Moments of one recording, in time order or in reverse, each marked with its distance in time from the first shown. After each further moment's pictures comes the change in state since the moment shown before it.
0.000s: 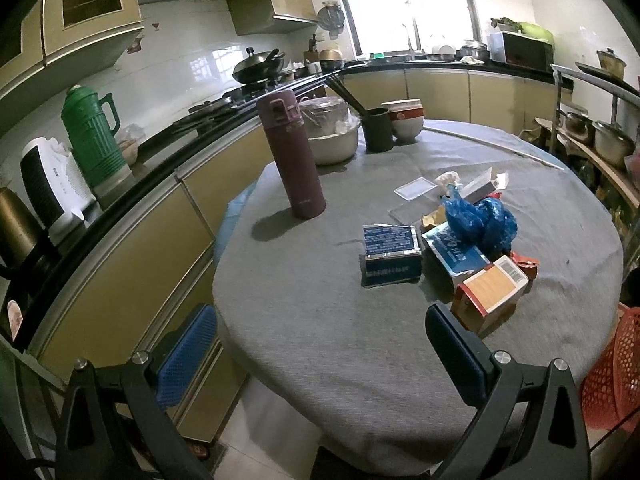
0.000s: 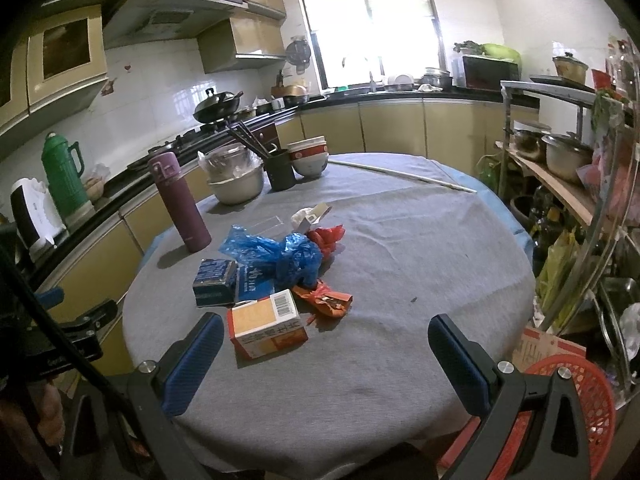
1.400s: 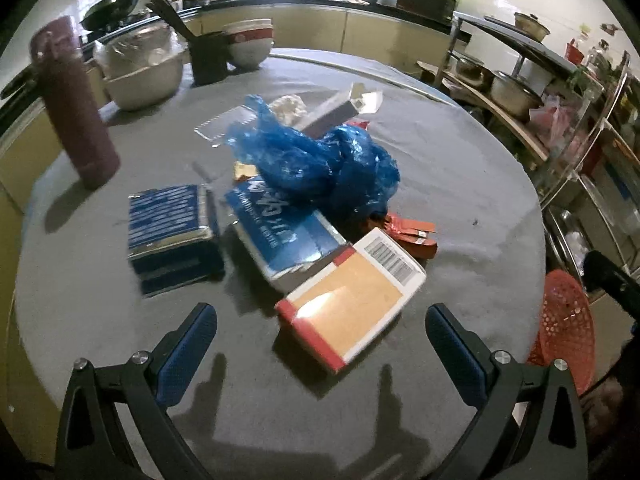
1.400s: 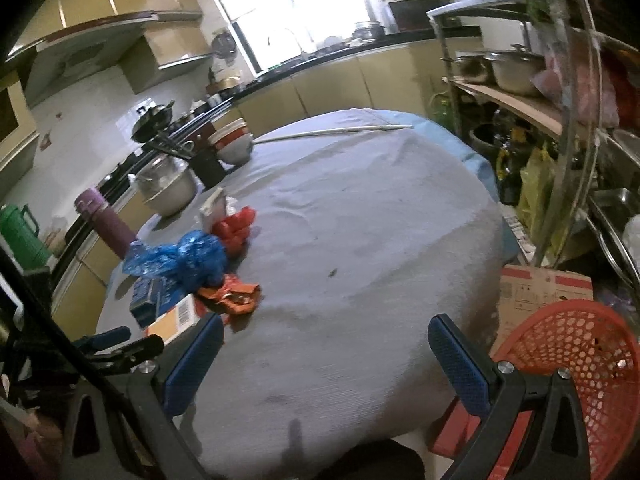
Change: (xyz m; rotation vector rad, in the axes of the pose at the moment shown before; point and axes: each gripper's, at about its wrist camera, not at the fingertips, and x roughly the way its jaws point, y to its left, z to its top) left arm 0.114 -0.106 0.012 0.114 0.228 -0.541; right arm 0.050 -0.105 -0.015 0.271 0.073 -0.054
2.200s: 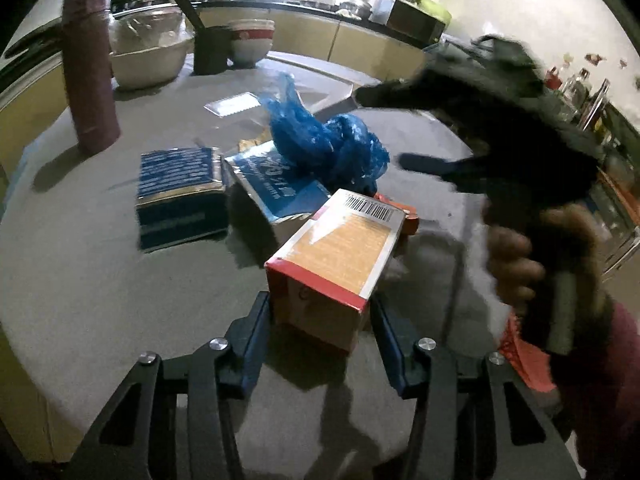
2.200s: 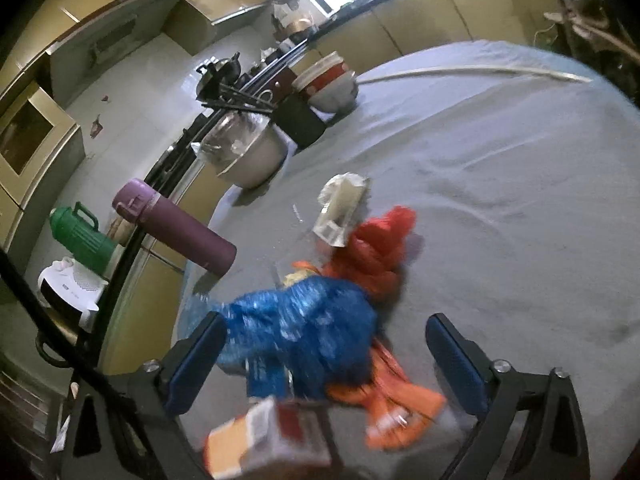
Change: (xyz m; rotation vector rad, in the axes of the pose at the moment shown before) left arm -0.029 0.031 -0.040 -0.065 -0.051 -0.138; right arm 0.167 0.114 0.063 0.002 0.285 0.380
